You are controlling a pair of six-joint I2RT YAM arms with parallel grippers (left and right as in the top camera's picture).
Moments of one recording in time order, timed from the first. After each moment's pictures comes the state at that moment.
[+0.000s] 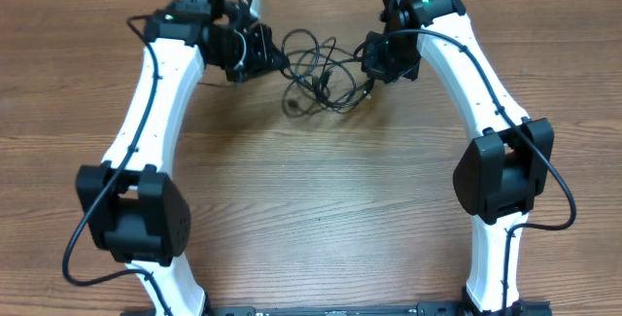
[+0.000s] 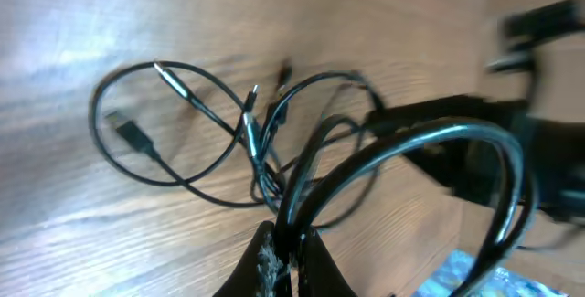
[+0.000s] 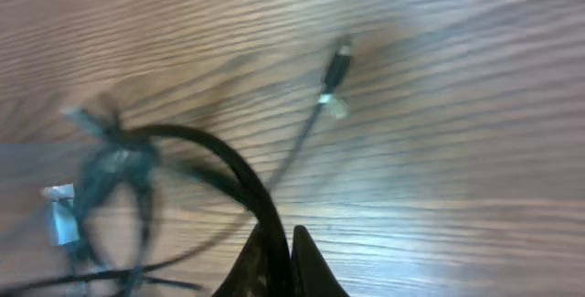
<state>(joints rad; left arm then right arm) -0.12 1.95 1.85 -0.98 0.69 -0.39 0.29 2.22 2.12 -1.28 -0.14 0.50</state>
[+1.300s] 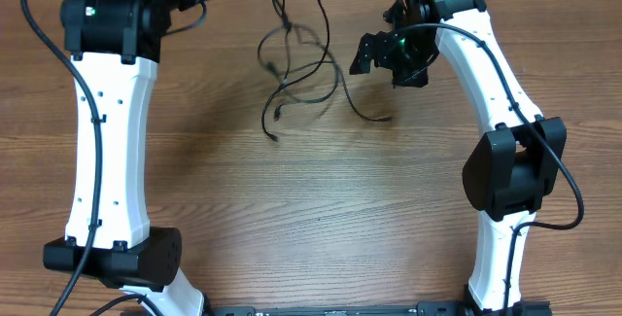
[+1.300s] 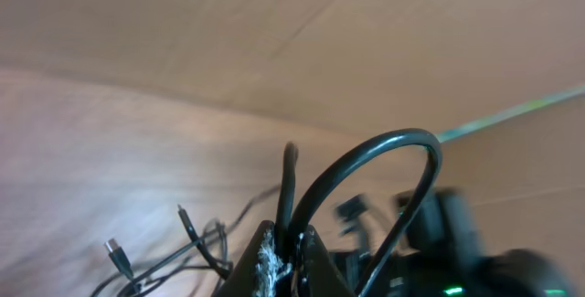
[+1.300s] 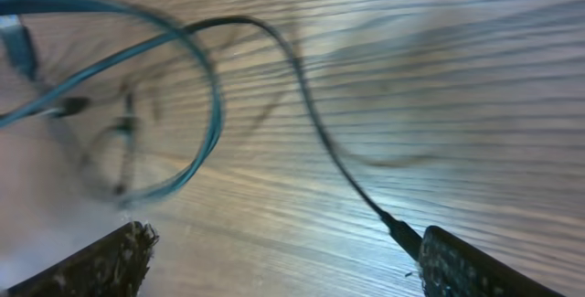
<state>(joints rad) -0.11 1.83 2.26 -0.93 0.43 -0.55 0.22 2.22 2.12 -1.30 -0.39 0.30</state>
